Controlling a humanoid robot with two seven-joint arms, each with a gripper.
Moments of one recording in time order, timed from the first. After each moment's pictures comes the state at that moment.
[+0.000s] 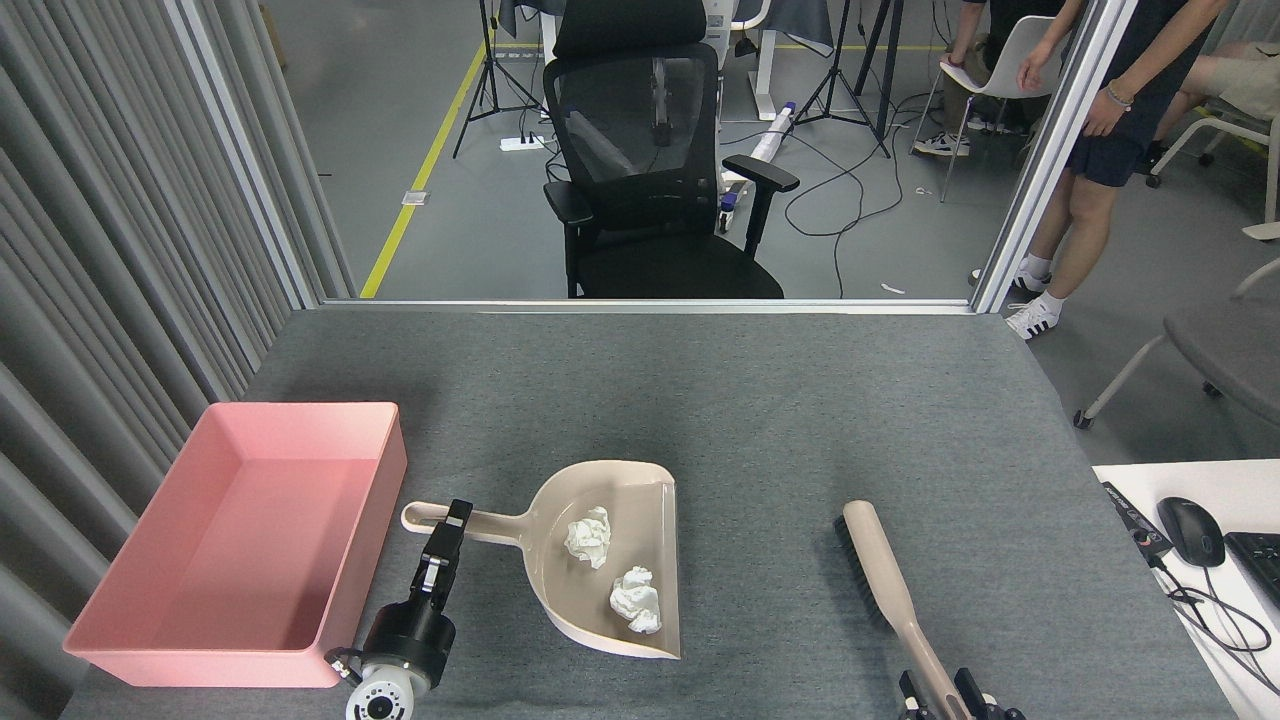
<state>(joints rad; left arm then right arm) -0.22 -0.13 0.17 -1.08 -0.40 -0.37 -0.16 0.29 -0.10 -0.05 -1.51 1.33 -0.19 -0.15</state>
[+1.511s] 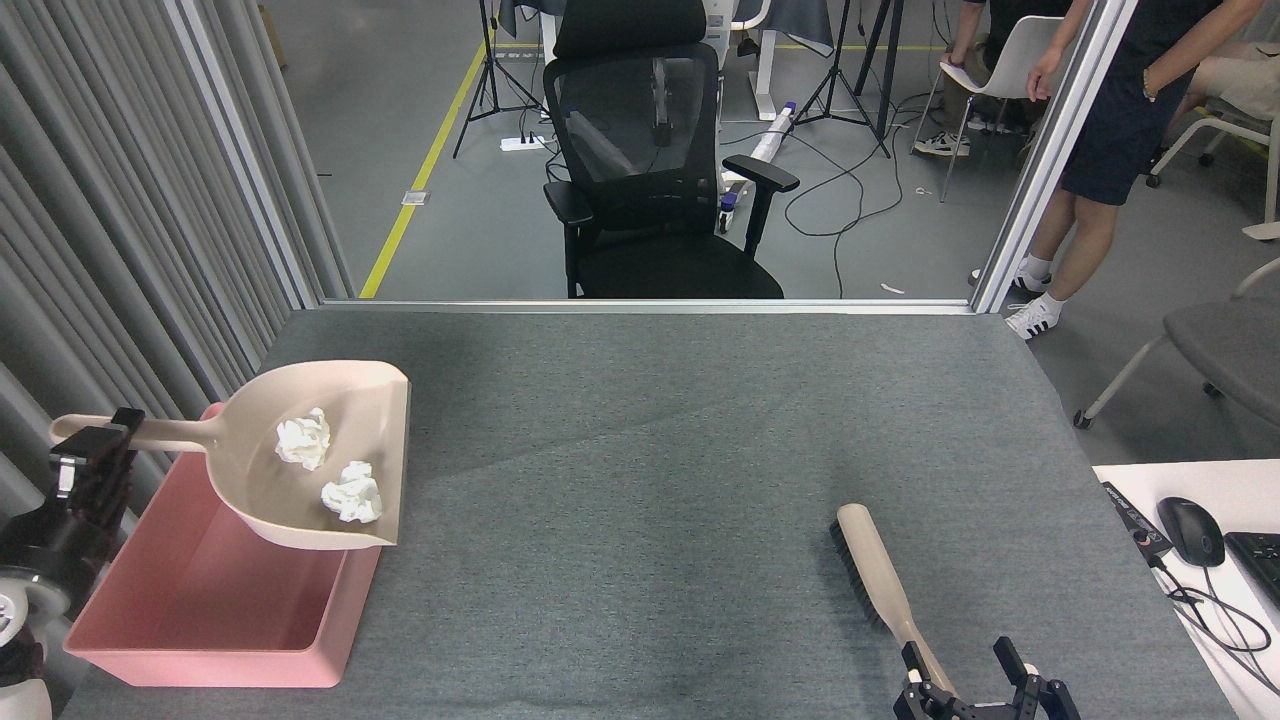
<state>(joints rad) -0.28 0.45 0.29 -1.19 0.07 -0.05 -0.36 0.26 -0.11 -0.08 -1.58 1.31 -0.21 -0.15</state>
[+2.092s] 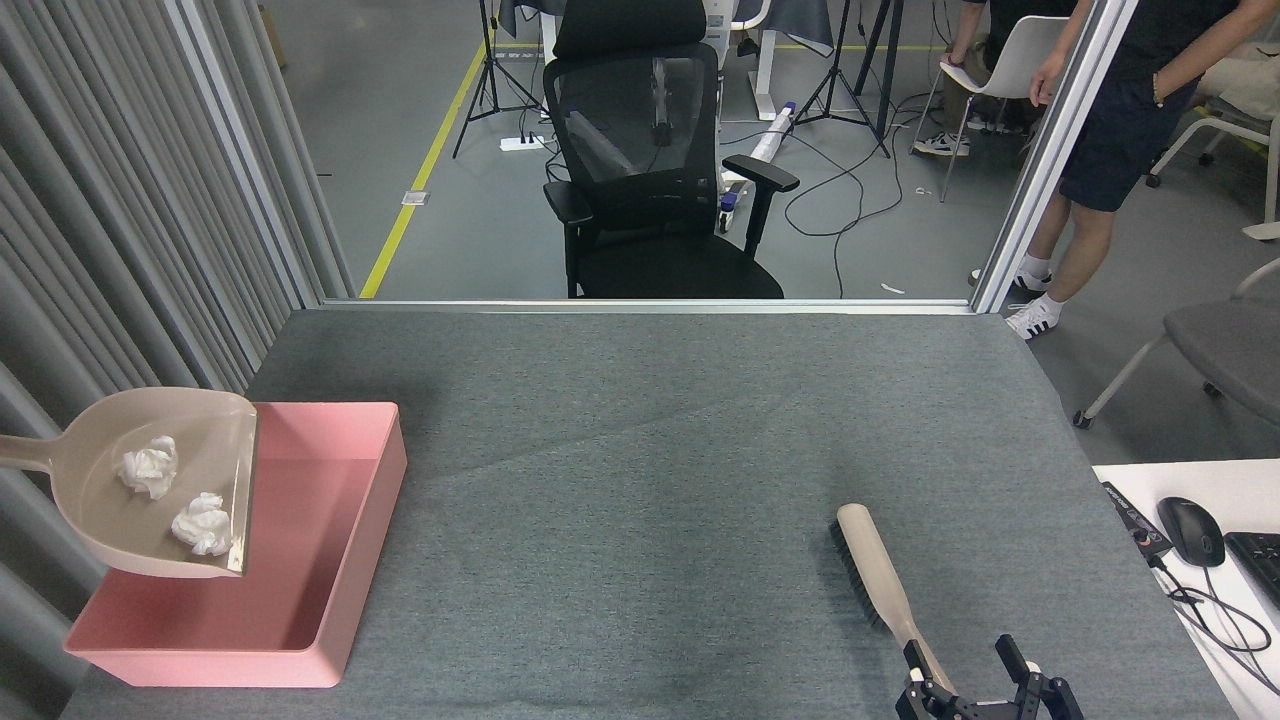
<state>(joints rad) -0.52 0.67 0.29 -0.54 -0.19 -0.55 -0.33 0.25 -0.12 -0.08 -1.58 1.31 -0.21 -0.15</state>
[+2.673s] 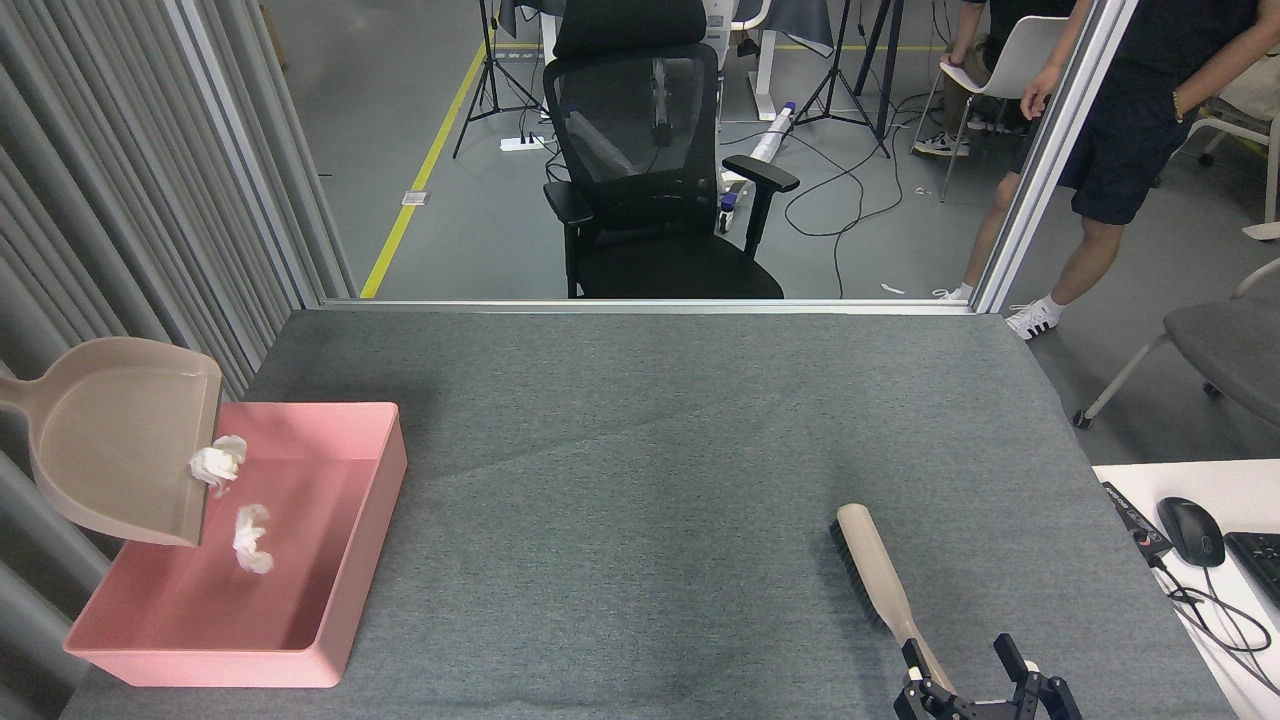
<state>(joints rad) -0.63 0.70 0.30 -0.56 -0.53 -0.64 -0.19 0.25 -0.12 -0.08 -1.58 1.31 -0.21 -0.14</state>
